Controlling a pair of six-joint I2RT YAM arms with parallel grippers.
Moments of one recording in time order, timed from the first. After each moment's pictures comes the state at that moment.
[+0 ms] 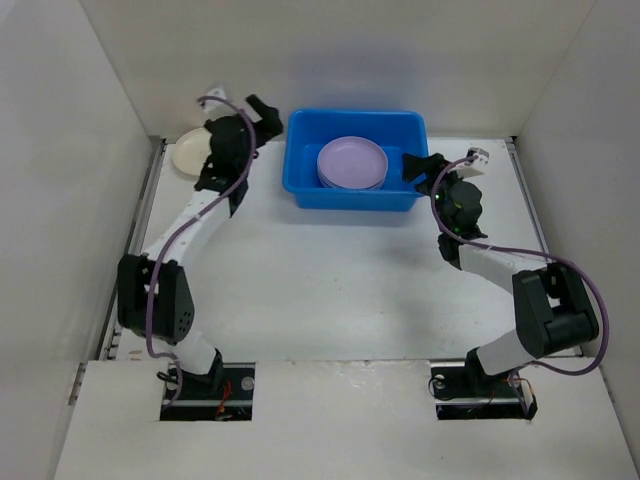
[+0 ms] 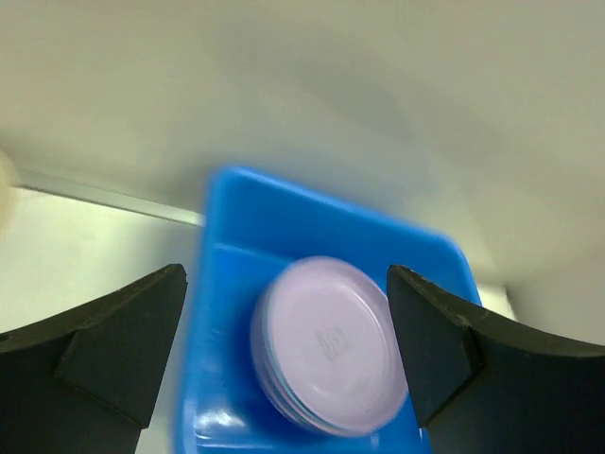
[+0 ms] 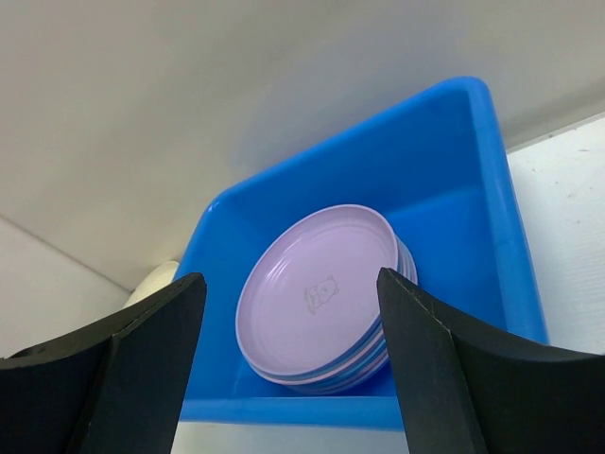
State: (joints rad) left arm -0.32 1.65 1.37 0.24 -0.20 -0.53; right arm 0.27 1.50 0.76 0.88 0.16 0.62
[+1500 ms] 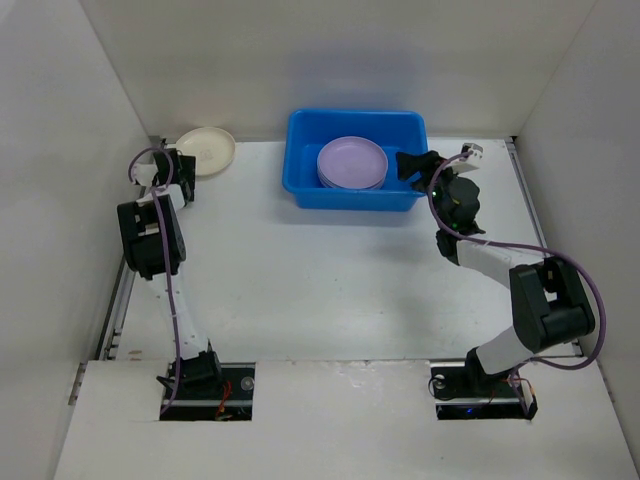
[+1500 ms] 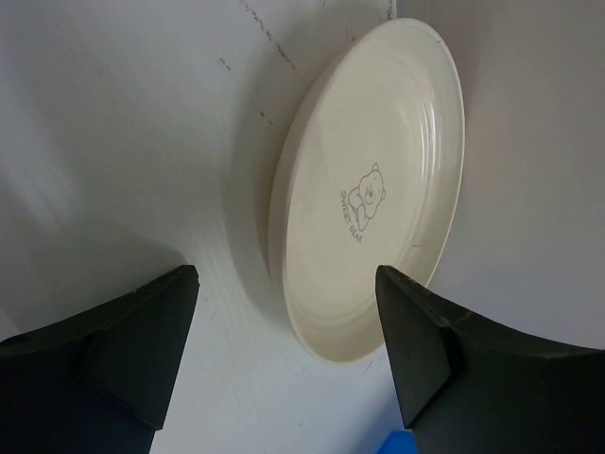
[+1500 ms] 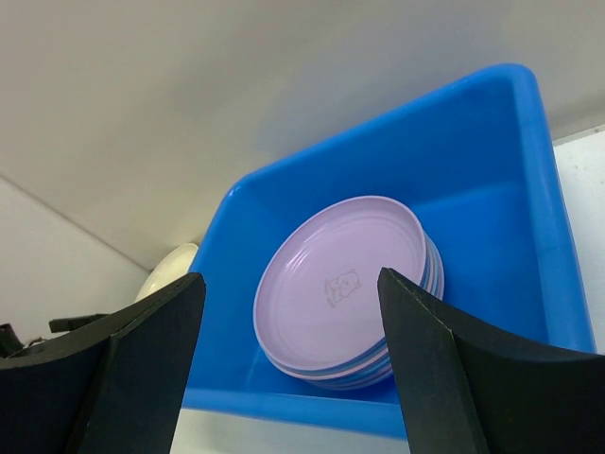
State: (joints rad) left arm 0.23 2.19 1.47 0.12 -0.13 -1.27; right arm 0.27 1.53 0.80 0.88 0.08 0.63
